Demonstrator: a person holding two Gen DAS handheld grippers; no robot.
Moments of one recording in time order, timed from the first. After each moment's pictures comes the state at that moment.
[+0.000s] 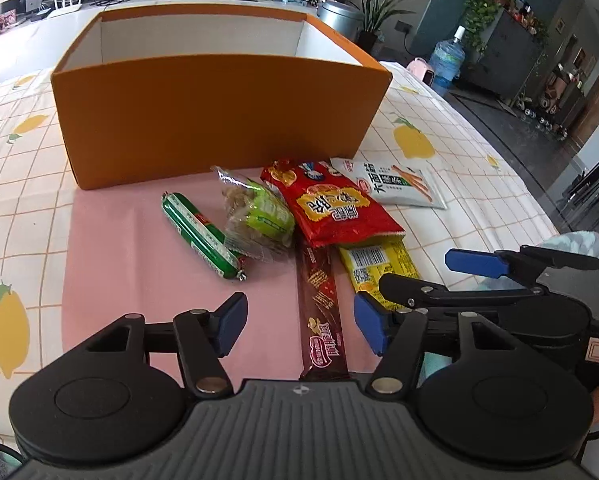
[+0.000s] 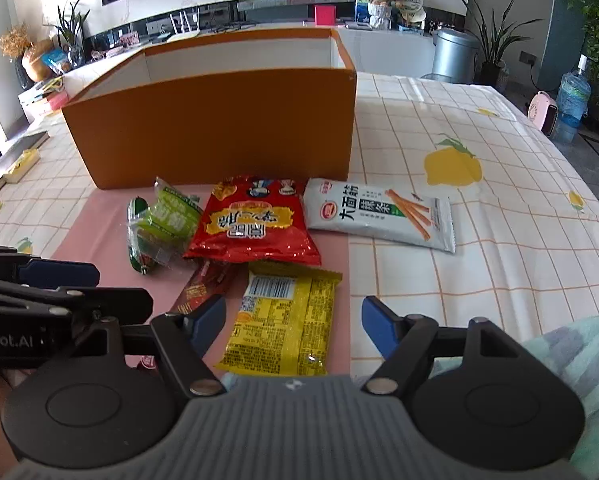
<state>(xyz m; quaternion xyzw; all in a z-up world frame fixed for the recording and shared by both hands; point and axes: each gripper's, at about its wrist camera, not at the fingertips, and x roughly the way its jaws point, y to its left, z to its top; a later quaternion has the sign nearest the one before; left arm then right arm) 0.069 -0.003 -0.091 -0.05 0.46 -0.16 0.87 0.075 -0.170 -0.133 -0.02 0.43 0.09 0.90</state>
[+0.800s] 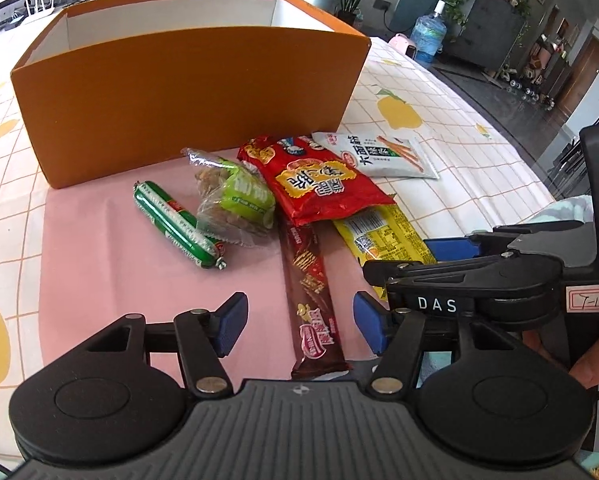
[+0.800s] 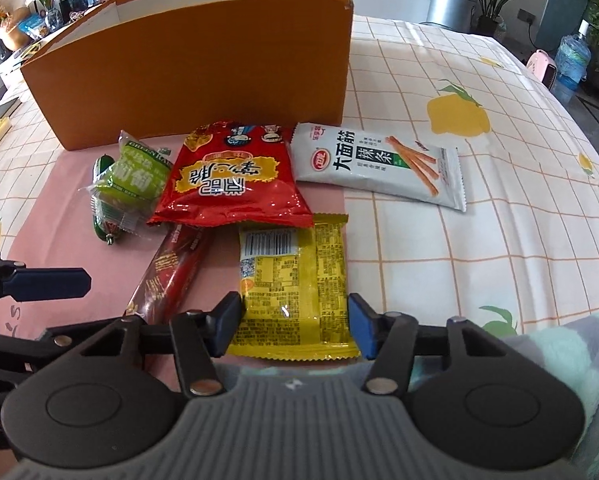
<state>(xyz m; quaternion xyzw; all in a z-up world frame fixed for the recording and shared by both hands) 0.073 -0.014 -0.101 -0.03 0.47 -0.19 0.86 0.098 -0.173 -0.154 -0.01 0.49 0.07 0.87</state>
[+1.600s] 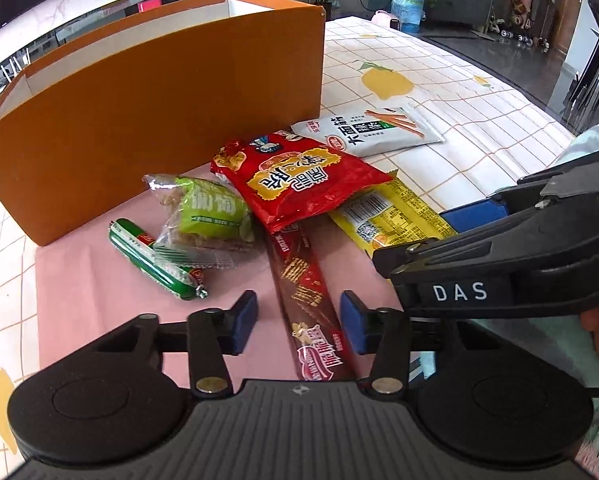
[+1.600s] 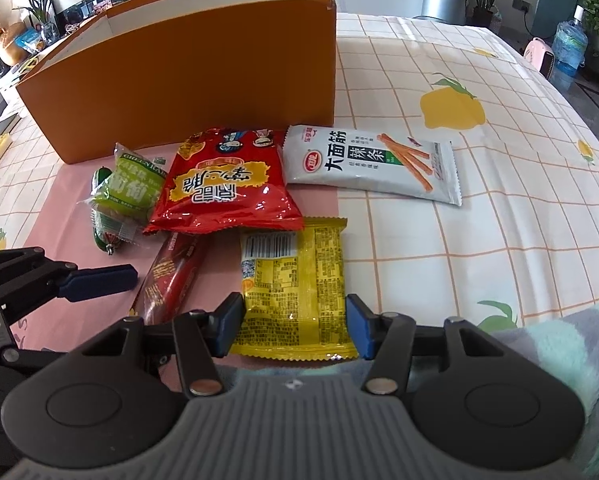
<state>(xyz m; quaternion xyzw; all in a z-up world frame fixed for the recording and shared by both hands) 0.075 -0.048 -0.120 0.09 0.44 -0.19 0.87 0.097 -0.178 -0.153 0.00 0.49 0.07 0.87</state>
